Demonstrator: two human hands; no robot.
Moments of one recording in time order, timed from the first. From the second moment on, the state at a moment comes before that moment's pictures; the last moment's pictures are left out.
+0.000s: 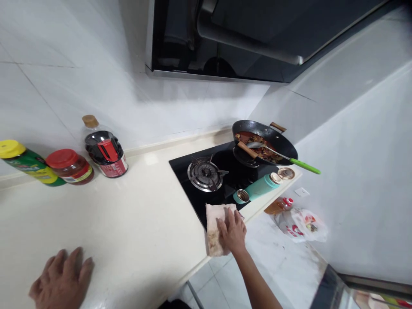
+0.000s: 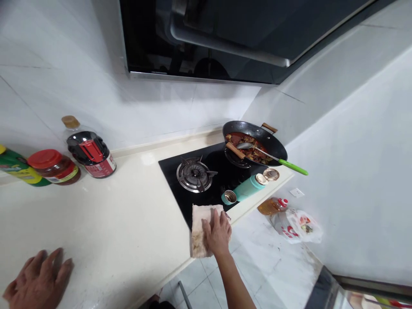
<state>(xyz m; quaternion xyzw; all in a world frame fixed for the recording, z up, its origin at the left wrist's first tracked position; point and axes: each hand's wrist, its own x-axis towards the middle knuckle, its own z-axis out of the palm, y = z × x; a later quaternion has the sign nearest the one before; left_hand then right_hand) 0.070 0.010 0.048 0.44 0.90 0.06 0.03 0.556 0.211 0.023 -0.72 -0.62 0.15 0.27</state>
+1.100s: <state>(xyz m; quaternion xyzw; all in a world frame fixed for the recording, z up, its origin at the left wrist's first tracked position) 0.072 0.006 0.041 0.44 0.90 0.07 0.00 0.508 0.190 0.015 -0.60 -0.78 0.00 0.17</state>
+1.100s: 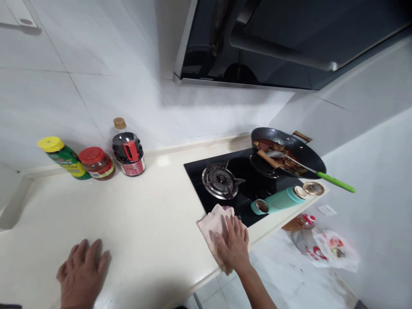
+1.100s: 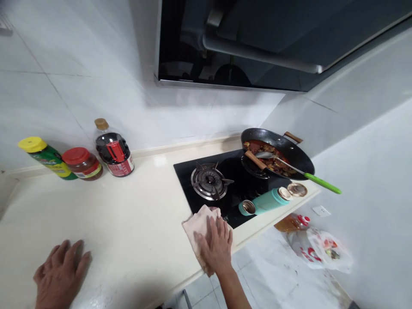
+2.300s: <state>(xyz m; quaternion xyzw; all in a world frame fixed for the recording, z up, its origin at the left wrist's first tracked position) 0.070 -0.003 0.029 0.43 0.90 0.05 -0.02 0.300 0.406 0.009 -0.50 -0.85 0.05 0.16</state>
